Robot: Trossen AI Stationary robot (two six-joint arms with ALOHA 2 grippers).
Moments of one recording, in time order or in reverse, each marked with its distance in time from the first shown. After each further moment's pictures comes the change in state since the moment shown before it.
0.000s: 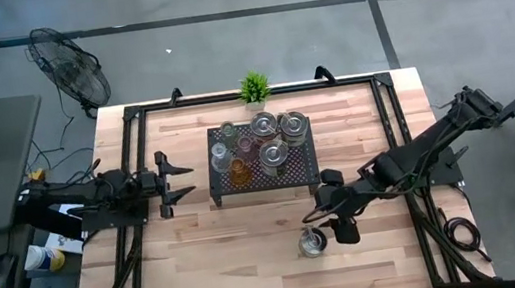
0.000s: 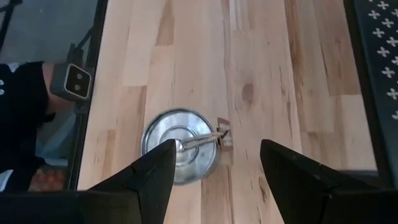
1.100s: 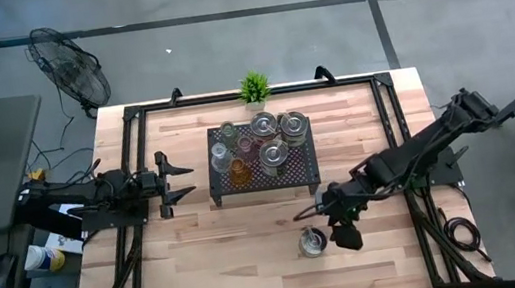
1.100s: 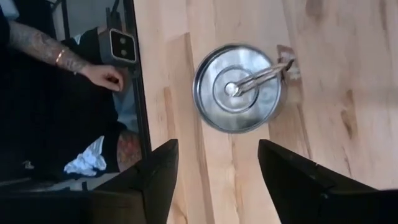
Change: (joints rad) left arm 0.000 0.001 0.000 -0.004 -0.002 -0.002; right arm -0.033 0.049 0.008 -0.055 -0.330 0.248
